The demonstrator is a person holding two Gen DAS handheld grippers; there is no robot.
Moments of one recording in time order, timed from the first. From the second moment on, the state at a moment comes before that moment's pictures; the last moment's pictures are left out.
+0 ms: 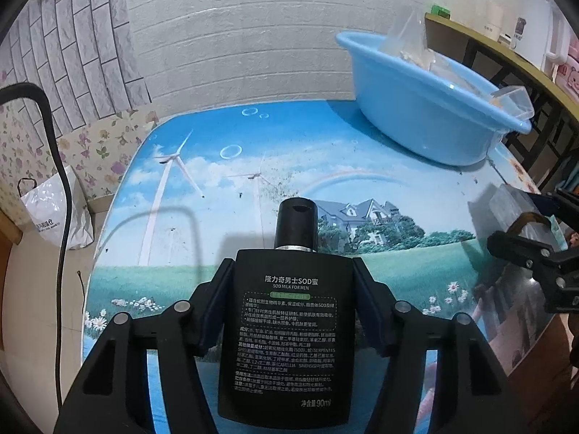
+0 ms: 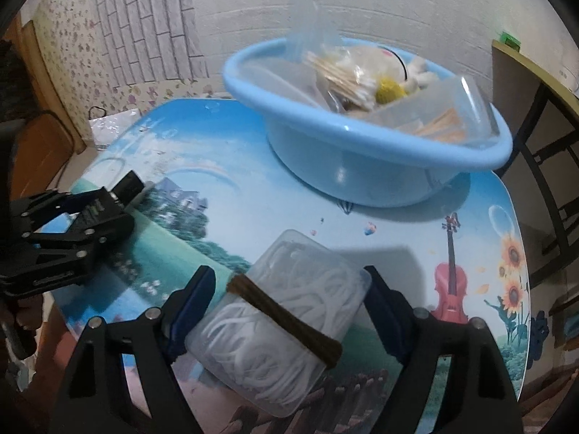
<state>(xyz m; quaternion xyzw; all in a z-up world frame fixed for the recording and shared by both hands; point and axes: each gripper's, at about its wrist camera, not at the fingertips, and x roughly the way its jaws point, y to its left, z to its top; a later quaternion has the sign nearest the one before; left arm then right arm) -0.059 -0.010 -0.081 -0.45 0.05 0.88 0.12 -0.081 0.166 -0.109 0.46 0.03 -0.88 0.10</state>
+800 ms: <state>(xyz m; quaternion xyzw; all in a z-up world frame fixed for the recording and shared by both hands) -0.052 0.011 0.009 -0.39 0.00 0.90 0.16 -0.064 0.179 -0.020 0.37 0.01 -0.91 0.17</state>
